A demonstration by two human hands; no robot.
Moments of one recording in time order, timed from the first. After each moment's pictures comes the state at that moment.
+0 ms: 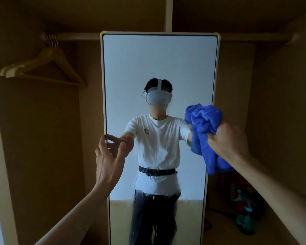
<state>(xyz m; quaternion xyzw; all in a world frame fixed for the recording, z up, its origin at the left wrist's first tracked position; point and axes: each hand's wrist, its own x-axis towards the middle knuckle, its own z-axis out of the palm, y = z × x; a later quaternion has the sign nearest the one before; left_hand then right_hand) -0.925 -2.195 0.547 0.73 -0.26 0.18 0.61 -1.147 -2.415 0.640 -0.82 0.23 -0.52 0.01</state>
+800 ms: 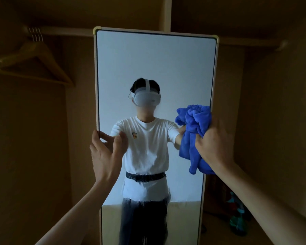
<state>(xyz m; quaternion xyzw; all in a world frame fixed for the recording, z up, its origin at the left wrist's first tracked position) -0.917 -2.216 0.571 0.68 -0.24 0.19 0.66 -1.108 -2.406 0.639 -0.80 0.11 -0.58 0.07</state>
